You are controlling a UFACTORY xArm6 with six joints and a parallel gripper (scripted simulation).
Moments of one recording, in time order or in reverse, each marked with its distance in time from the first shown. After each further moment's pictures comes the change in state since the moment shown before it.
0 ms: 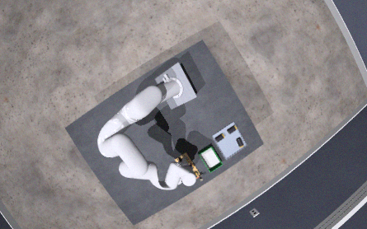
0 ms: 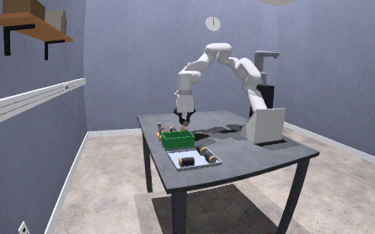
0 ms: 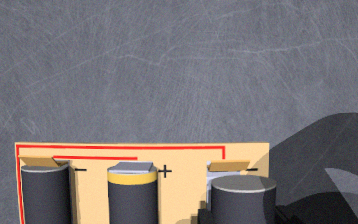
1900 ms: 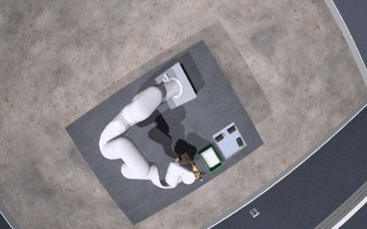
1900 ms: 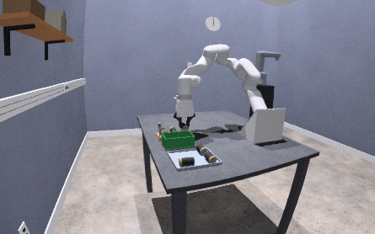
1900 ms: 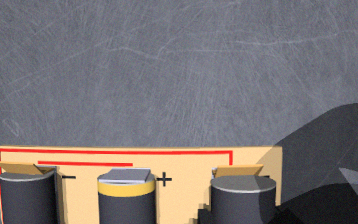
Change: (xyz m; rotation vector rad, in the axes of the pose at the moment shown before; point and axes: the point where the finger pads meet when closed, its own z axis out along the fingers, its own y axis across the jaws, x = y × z) arm 0.000 -0.001 0.027 0.000 -0.001 0.000
